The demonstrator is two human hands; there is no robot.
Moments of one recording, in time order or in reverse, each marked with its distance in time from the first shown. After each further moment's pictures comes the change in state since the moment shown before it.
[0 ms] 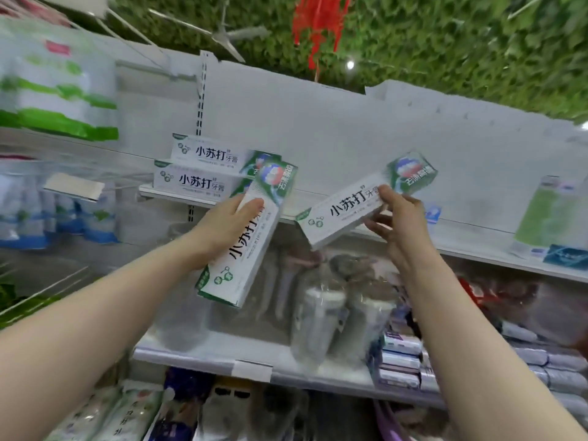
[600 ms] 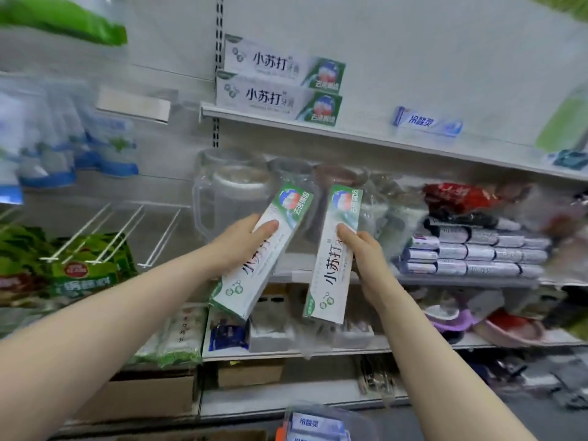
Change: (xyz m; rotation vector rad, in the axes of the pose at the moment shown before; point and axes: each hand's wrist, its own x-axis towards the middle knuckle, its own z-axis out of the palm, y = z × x) left_hand -0.086 -0.162 -0.081 0.057 -0.447 -0.130; right_hand -0.202 0.172 0.096 -0.349 -0.011 0.361
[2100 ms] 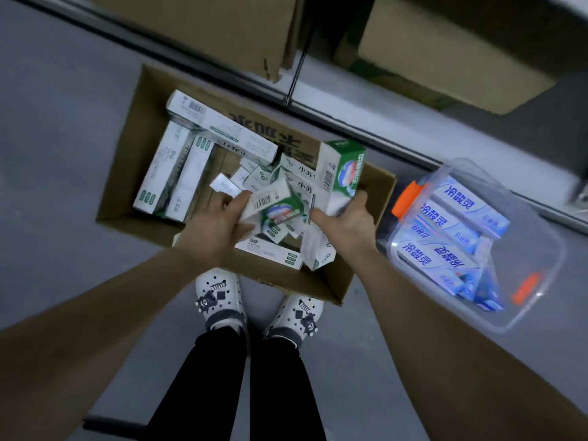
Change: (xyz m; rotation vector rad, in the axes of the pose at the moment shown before) left_hand -0.244 -0.700 0.373 0.340 -0.414 -0.687; right_hand -0.035 0.771 0.190 -0.873 -0.466 0.605
